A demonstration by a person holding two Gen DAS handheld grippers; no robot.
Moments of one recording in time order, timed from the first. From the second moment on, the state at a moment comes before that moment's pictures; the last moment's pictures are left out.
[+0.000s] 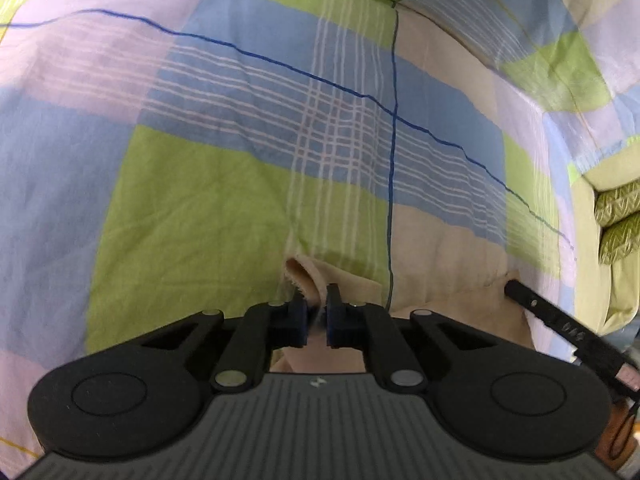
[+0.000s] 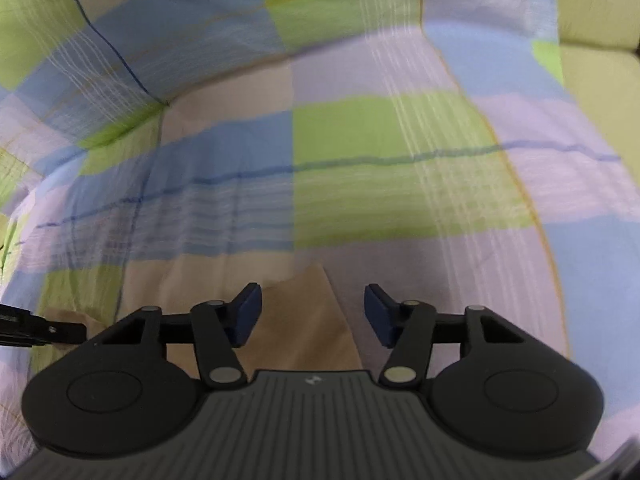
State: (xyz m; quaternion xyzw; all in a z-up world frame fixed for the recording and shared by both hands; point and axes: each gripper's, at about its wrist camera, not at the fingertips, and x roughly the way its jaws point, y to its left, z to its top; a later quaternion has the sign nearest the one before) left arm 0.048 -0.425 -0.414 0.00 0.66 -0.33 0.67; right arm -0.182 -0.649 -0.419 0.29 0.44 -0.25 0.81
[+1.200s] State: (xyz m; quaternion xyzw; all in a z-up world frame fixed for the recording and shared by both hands) left arm 0.045 -0.421 -0.348 0.03 0.60 -0.19 0.78; right arm -0.217 -0.686 -0.342 0.19 0.35 -0.22 0.89
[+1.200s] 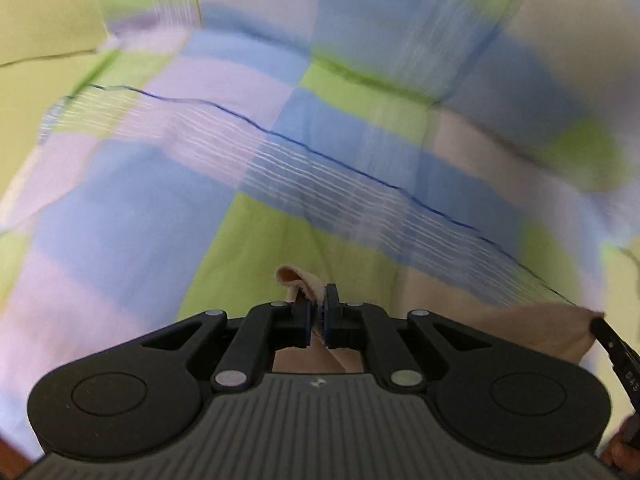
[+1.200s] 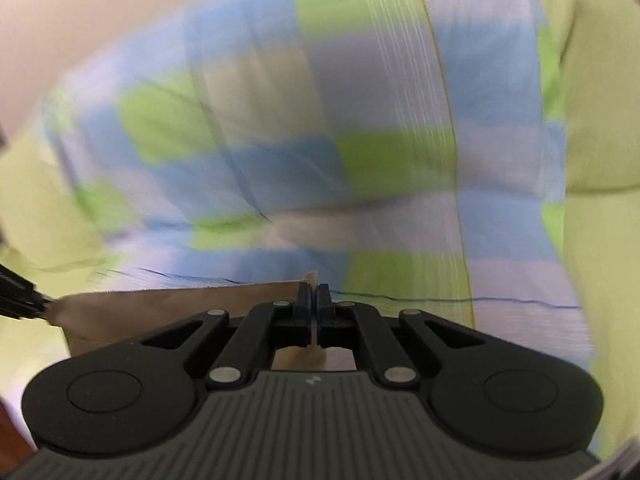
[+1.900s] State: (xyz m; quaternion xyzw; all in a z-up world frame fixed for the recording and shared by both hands) left arm -0.014 -0.358 -0.377 0.13 0.64 -0.20 0.73; right arm -0.262 -0.699 -0.395 0.33 0.41 -0.29 0.80
